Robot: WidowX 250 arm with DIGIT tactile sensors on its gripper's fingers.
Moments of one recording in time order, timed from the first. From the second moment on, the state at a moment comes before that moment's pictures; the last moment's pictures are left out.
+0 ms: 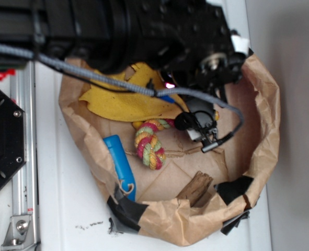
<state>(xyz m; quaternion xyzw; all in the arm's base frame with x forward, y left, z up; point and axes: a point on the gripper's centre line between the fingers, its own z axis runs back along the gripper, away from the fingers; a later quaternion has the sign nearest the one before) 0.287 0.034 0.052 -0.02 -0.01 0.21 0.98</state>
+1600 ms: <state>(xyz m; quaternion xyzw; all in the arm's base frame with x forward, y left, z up) 0.279 0.025 0.111 -0.03 -0.08 0.25 0.96</state>
